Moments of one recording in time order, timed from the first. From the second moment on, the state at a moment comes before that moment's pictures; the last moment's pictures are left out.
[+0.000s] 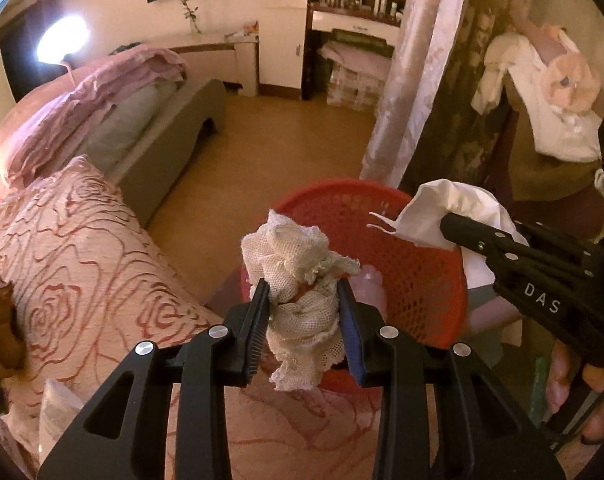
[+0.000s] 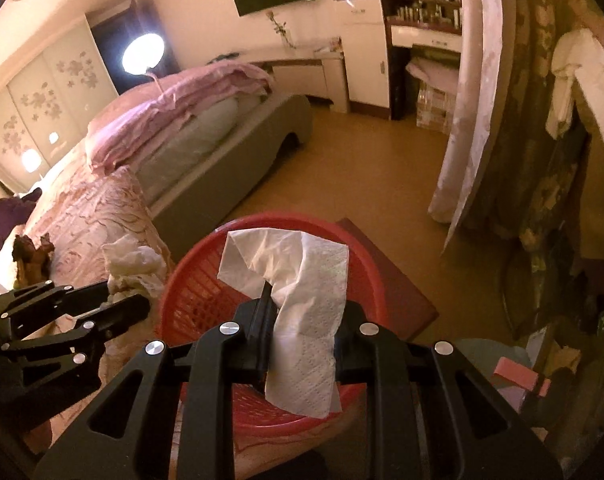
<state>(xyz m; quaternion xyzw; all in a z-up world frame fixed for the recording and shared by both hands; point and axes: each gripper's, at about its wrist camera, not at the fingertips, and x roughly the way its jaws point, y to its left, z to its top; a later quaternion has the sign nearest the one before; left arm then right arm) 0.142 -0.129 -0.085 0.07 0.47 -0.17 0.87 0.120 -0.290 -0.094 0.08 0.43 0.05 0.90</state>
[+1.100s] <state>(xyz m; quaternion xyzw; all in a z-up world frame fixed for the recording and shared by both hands) 0.118 -0.077 -0.073 0.00 0.46 -0.12 0.88 0.105 -0.285 -0.102 0.10 0.43 0.06 0.89</state>
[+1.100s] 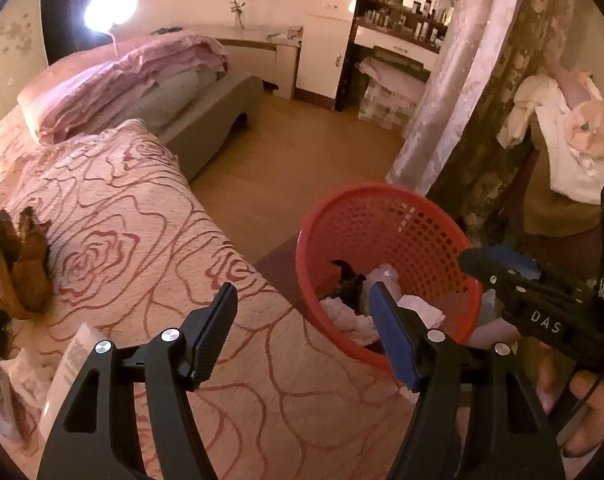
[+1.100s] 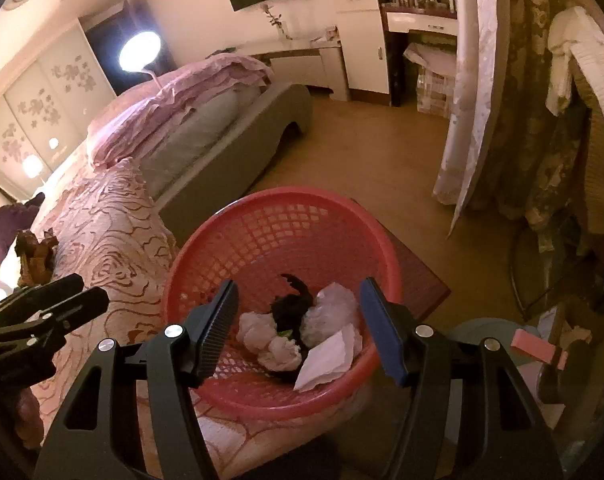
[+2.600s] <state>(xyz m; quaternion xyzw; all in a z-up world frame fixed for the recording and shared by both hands) 0.000 0.150 -0.059 -0.09 0.42 0.08 0.90 0.028 -0.155 -0.053 0.02 0.39 0.20 0.90</state>
